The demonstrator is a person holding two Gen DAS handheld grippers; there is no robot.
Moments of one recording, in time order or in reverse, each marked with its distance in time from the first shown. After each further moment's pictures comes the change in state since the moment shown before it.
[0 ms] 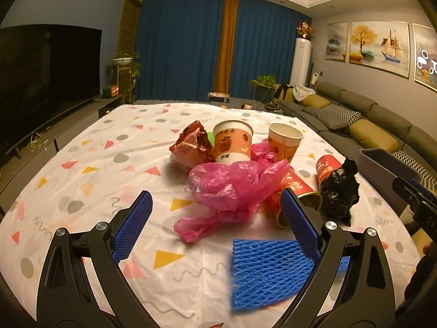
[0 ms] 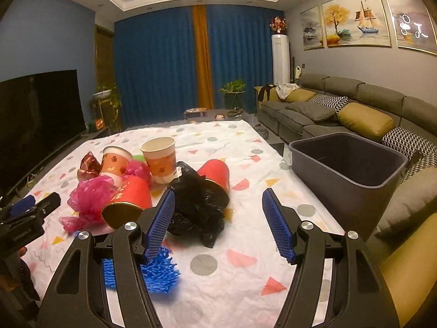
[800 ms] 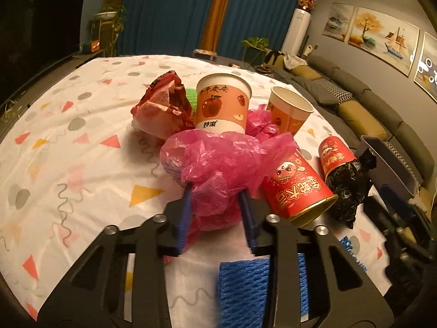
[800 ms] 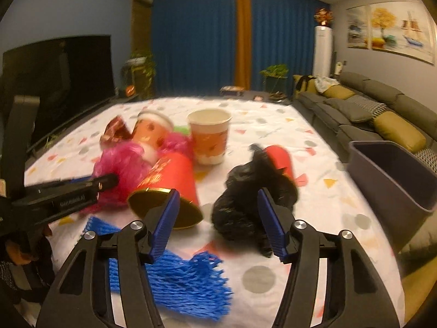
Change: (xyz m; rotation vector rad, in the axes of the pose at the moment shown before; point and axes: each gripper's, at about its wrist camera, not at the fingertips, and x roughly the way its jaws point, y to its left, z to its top) left arm 0.081 0.002 0.003 -0.067 0.231 -0.119; right arm 0.051 0.057 -0.006 -0.169 0.134 0.155
